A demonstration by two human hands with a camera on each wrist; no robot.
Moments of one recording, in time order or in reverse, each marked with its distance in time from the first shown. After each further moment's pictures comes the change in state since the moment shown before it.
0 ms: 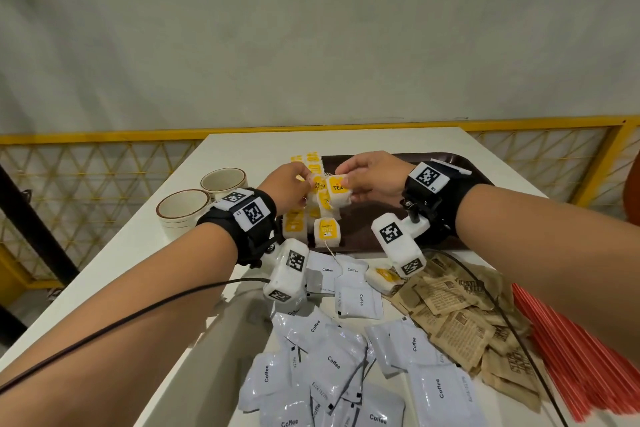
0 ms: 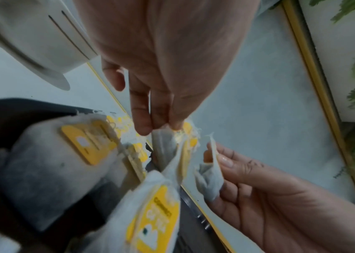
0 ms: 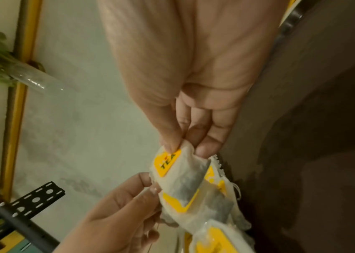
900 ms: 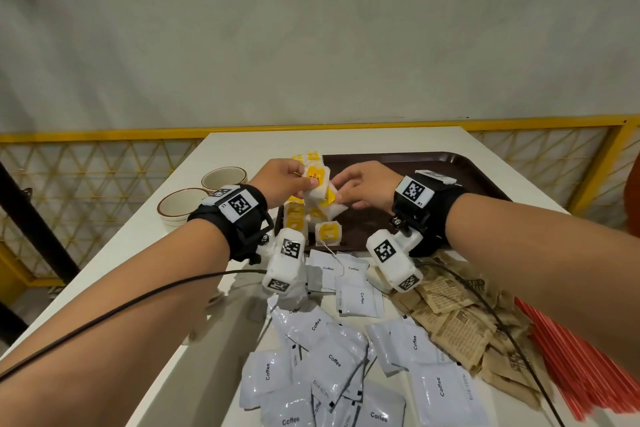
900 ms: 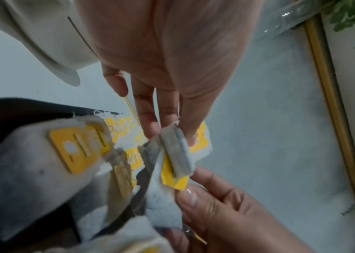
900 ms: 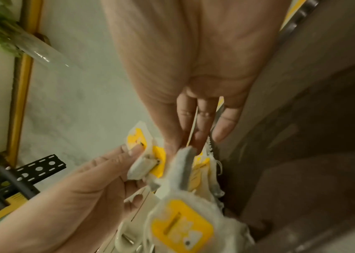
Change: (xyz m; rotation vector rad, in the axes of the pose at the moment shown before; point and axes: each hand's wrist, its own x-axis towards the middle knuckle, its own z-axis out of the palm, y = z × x) left_hand -0.003 -0.005 -0.013 -0.249 -0.031 0.004; right_hand 0.002 0.014 0.008 -0.369 0.063 -0.031
